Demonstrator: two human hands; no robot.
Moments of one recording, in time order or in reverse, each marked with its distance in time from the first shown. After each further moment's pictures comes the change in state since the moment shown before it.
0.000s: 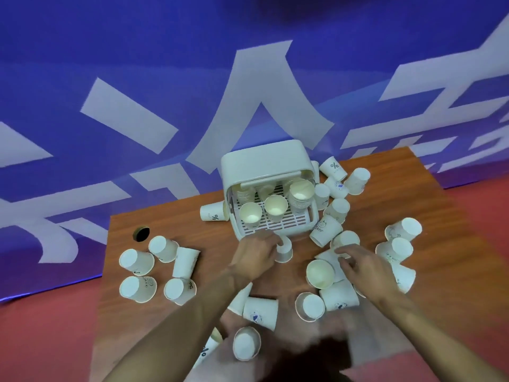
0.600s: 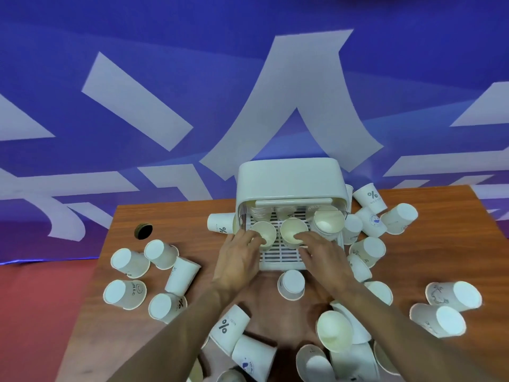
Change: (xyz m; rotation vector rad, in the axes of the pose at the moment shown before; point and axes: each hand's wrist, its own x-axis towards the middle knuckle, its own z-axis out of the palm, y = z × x) left_hand 0.024 -0.068 0.017 0.114 0.236 -0.259; right_hand 0.149 -0.076 0.073 -0.021 -0.055 -0.377
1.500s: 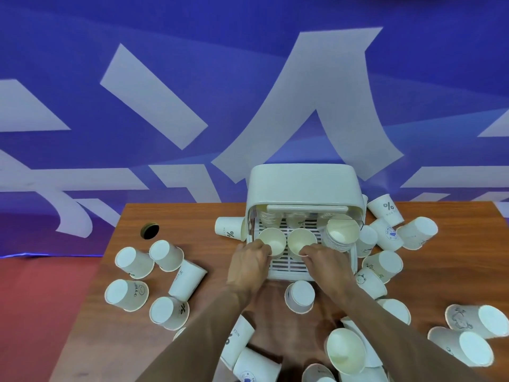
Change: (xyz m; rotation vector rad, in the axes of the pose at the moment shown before) left_hand 0.011 -0.002 0.027 0.078 -0.112 -0.162; right_hand 0.025 0.010 0.032 -0.267 -0.128 -0.027
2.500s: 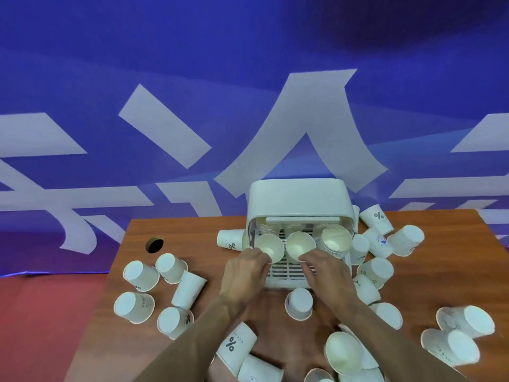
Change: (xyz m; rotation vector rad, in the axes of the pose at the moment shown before) left_hand -0.020 0.001 -0.044 -0.115 0.120 0.072; right_hand -0.029 -0.016 -0.035 0.274 0.251 0.003
